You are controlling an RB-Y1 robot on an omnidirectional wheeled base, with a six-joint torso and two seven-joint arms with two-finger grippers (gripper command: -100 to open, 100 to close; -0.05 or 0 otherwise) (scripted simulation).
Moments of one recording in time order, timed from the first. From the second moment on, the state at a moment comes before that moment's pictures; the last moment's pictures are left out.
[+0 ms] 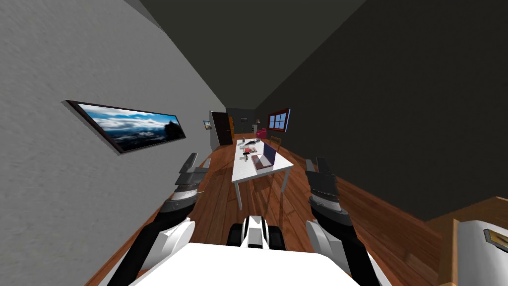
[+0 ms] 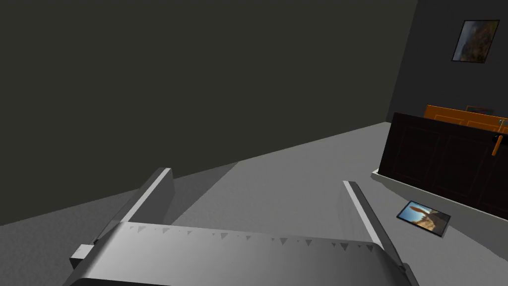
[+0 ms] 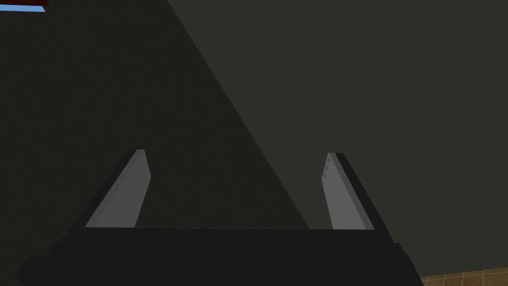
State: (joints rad) left arm 0.58 0.15 0.06 -2.41 0.16 -0.42 -0.02; right arm 0.54 0.05 -0.04 -2.31 0.04 -0.61 0.14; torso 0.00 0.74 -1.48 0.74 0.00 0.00
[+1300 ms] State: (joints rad) left arm 0.59 0.18 0.02 -2.42 0.15 -0.09 -0.08; right arm 0.54 0.05 -0.04 -2.31 0.04 -0.61 0.14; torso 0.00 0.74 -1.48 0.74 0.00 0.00
